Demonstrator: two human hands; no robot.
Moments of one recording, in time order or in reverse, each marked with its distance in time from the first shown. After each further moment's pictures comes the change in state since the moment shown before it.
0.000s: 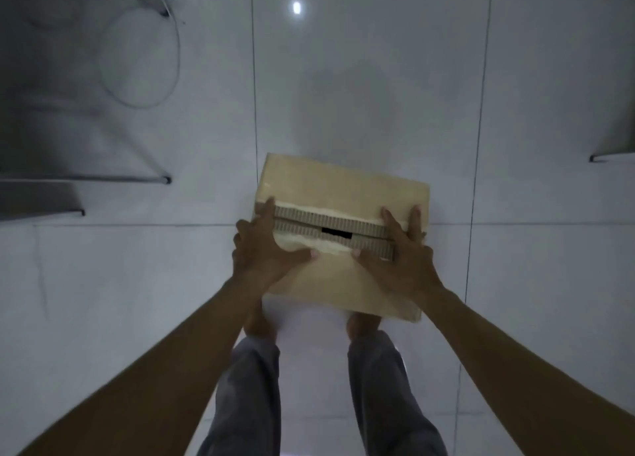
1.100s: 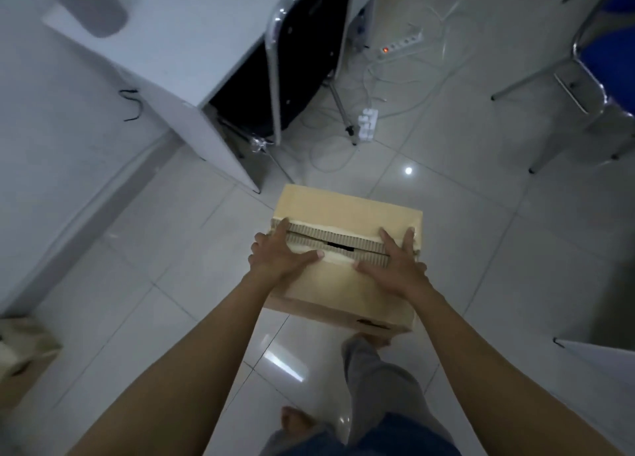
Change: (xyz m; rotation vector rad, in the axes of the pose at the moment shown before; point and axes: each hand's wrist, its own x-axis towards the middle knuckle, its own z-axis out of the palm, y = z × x) left_hand -0.435 -0.030 -0.135 -0.341 0.386 -0.219; right_hand -0.354 -0.148 -0.148 -0.299 -0.141 -0.405
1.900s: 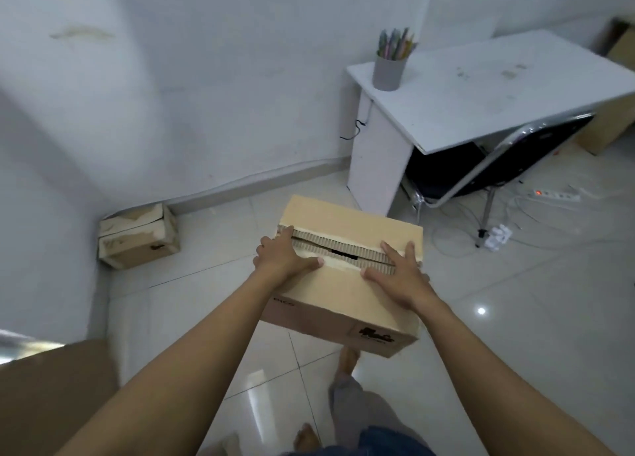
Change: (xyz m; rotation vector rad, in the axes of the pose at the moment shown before) left_hand -0.221 -0.321 -0.108 -0.366 0.369 -0.254; right_hand -0.207 -0.185 0.201 -0.404 -0.044 -0.535
